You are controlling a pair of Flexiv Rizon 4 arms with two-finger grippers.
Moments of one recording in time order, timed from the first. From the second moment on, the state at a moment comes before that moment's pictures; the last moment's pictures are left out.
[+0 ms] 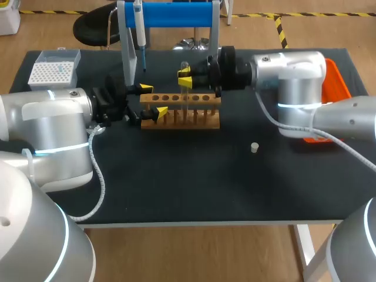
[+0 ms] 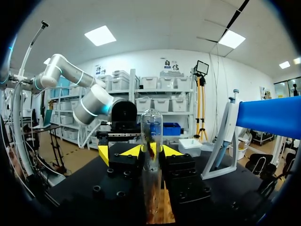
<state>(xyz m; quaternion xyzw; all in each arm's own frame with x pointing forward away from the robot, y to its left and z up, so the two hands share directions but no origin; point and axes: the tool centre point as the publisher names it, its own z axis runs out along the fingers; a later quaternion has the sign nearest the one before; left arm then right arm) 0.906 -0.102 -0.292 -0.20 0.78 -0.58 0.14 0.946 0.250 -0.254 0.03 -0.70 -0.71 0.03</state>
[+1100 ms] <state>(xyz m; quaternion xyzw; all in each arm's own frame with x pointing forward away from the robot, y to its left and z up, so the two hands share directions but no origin) 0.906 -0.101 -0.293 -0.20 0.78 -0.58 0.14 0.933 0.232 -0.217 0.03 -0.70 -0.71 0.01</state>
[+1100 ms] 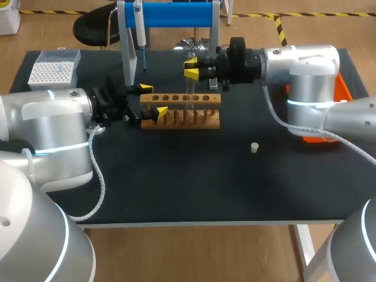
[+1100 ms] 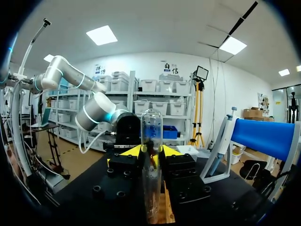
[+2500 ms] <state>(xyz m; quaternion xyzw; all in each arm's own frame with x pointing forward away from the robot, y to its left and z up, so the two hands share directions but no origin) 0.906 -0.101 -0.293 -0.20 0.78 -0.58 0.14 0.901 0.202 -0.197 -0.16 -0.68 -0.70 0.16</state>
